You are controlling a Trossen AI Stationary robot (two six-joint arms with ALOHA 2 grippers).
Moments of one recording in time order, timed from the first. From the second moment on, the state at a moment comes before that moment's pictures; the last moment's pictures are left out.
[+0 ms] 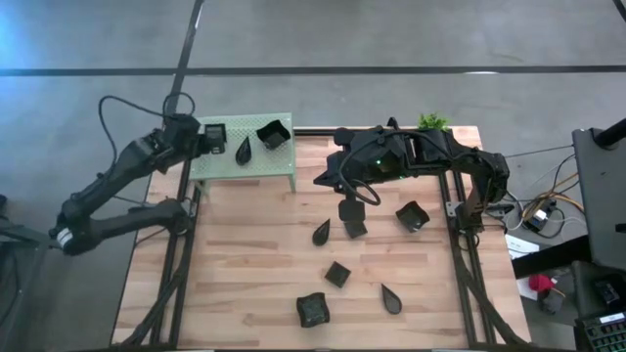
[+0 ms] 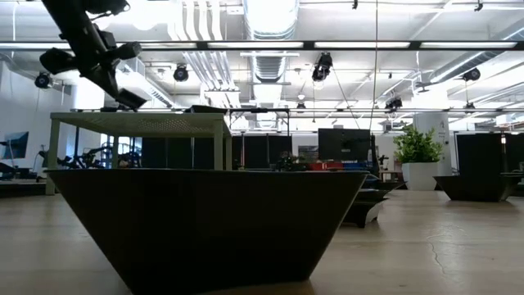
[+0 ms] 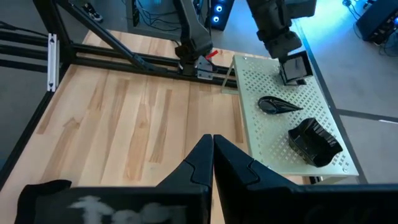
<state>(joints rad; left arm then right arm) 0.80 0.77 0.90 -0.90 -0.34 -0.66 0.09 1.82 2.35 -1.12 0.12 -0.08</state>
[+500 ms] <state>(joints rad) 0.89 0.87 0.94 -0.89 -0.30 -0.52 0.09 1.82 2.34 -1.12 0.12 -0.08</state>
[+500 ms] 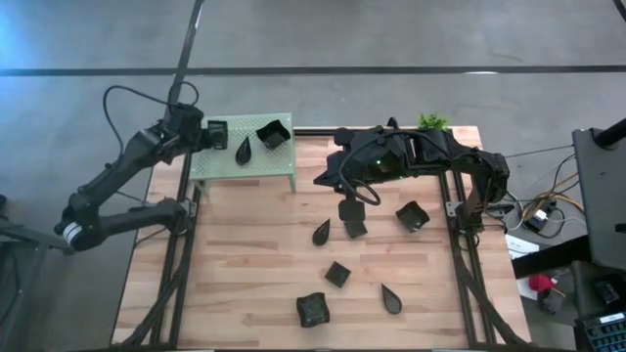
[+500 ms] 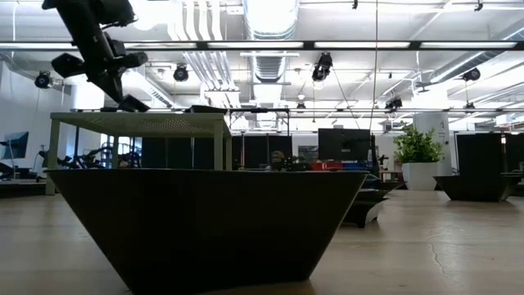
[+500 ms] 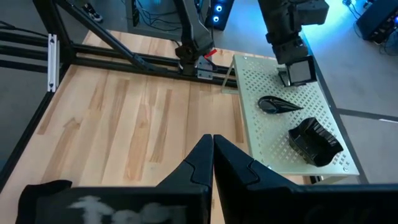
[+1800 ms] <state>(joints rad) 0.91 0.89 0.95 -0.91 -0.29 -0.56 0.09 1.82 2.35 -1.12 0.12 -0.08</state>
